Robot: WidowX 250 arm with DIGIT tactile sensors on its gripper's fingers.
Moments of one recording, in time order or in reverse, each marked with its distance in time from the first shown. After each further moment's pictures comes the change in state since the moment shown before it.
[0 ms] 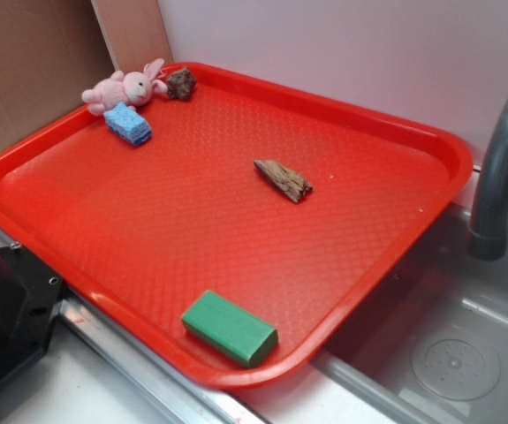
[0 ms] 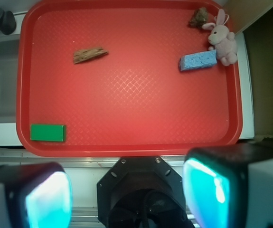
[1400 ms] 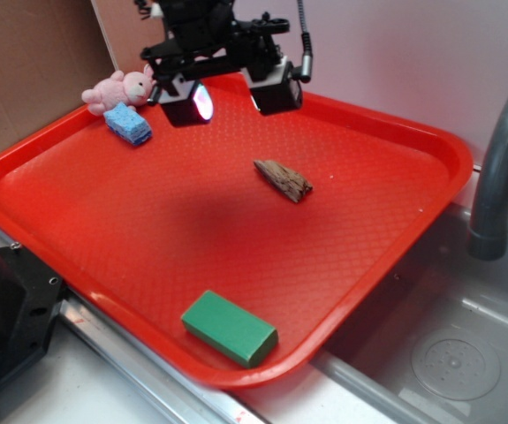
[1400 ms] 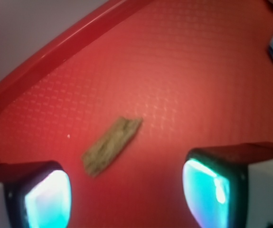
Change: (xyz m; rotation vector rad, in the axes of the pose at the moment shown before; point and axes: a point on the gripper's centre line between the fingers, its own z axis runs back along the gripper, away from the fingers) arm 0.127 -0.031 -0.162 -0.092 -0.091 0.542
